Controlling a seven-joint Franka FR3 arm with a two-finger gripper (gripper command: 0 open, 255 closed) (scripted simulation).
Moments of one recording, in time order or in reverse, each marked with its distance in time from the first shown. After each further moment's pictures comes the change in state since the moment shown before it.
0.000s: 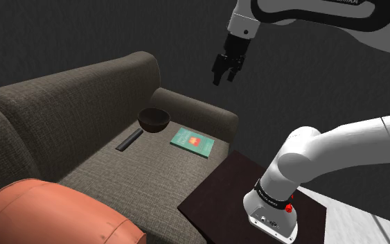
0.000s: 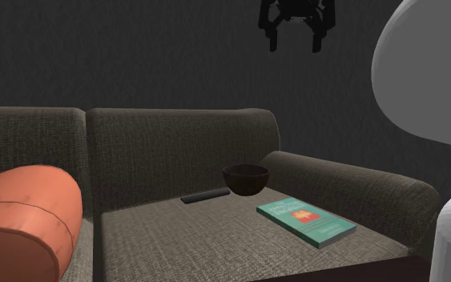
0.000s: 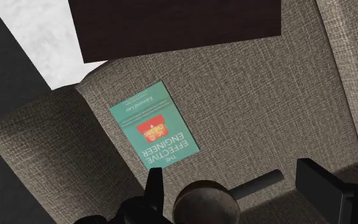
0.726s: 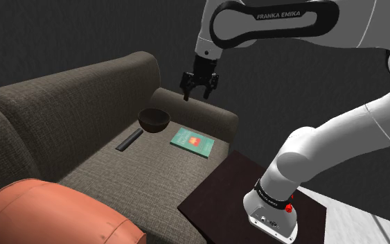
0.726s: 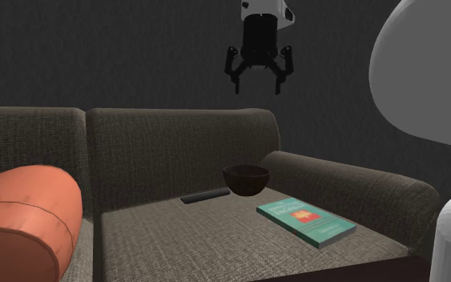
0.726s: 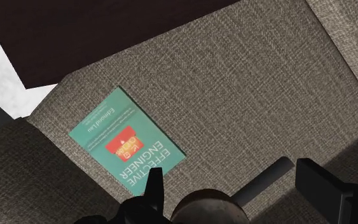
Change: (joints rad) arm -0.025 0.229 0.130 -0.034 0.100 0.227 0.303
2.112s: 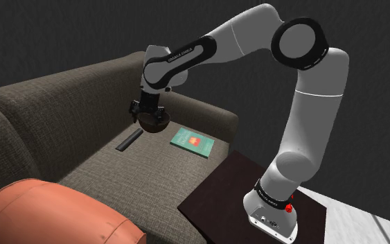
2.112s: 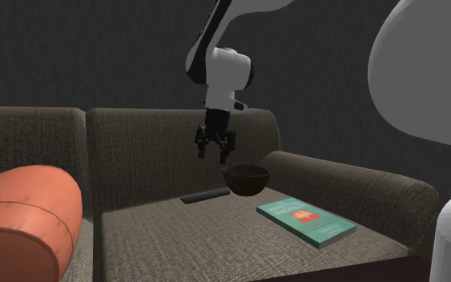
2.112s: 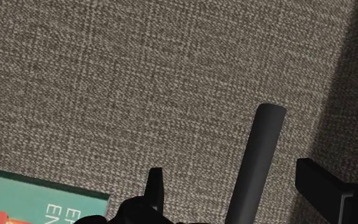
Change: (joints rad) arm -0.005 0.808 0.103 0.361 -0.010 0.408 0.649
